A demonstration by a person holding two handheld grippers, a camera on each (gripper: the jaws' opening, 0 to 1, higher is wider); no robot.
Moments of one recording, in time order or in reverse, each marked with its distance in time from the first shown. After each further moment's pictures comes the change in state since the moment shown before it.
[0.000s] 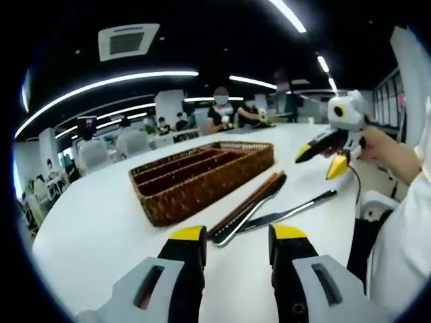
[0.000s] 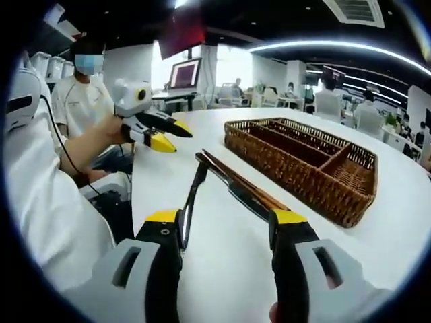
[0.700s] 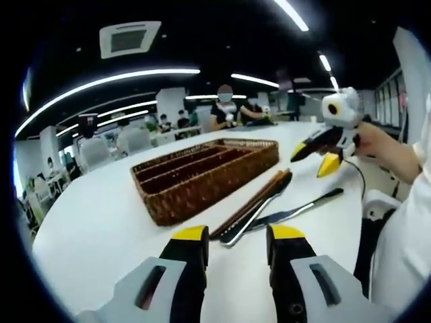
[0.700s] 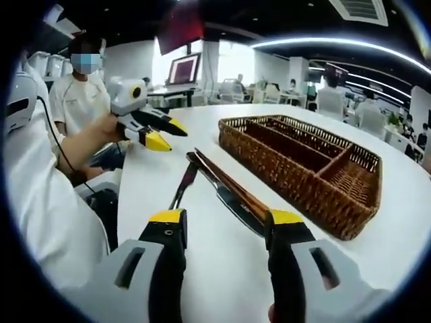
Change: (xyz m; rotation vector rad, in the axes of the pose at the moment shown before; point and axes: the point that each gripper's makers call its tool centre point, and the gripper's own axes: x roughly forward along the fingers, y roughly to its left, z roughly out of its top) left arm 0.007 0.012 -0.002 -0.001 0.016 0.006; right arm 0.016 -0.017 0.003 -0.009 0.025 0.015
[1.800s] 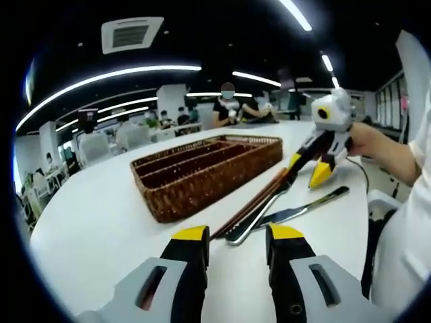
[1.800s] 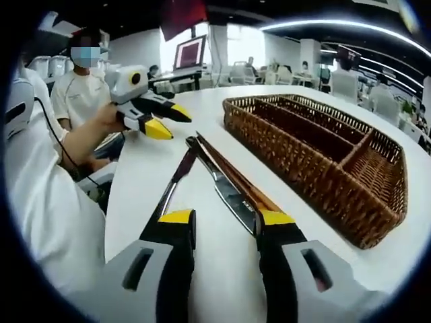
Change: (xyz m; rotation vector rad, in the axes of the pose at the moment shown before) left arm 0.007 0.001 -0.007 -0.025 0.011 -0.008; right arm 0.028 -0.003 -0.017 0.027 0.114 0.093
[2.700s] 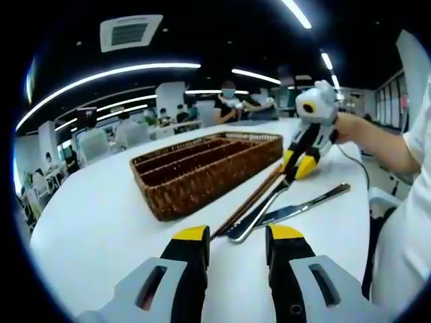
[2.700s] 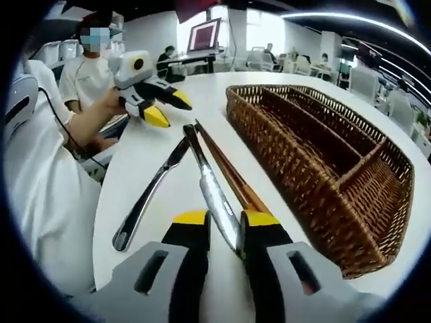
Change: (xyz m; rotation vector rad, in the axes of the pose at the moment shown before) left arm 0.000 0.000 -0.004 0.005 0.020 -0.005; right arm 0.005 -0.011 -0.004 -0.090 0.113 0.099
